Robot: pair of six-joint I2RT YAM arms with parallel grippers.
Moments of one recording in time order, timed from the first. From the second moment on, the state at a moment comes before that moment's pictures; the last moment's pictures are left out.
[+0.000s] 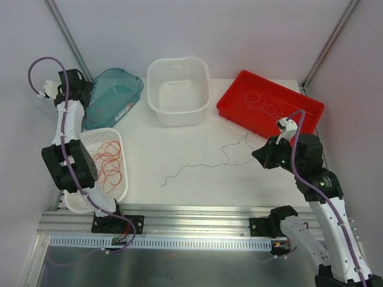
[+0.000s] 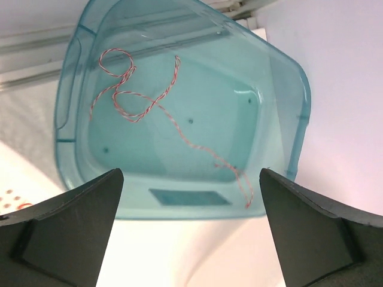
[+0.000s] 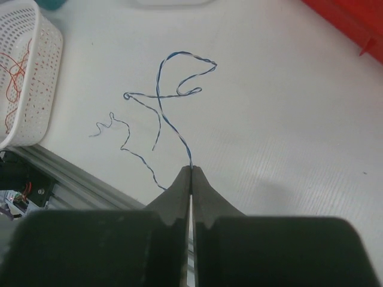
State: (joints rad) left arm 0.31 1.72 1.53 -0.52 -0.30 -1.06; right arm 0.26 0.65 0.90 -0.77 -0.32 0.25
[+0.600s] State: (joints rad) left arm -0.15 1.20 1.12 -0.52 0.19 -0.52; right arm 0.26 0.80 1.03 -0.77 -0.28 0.30
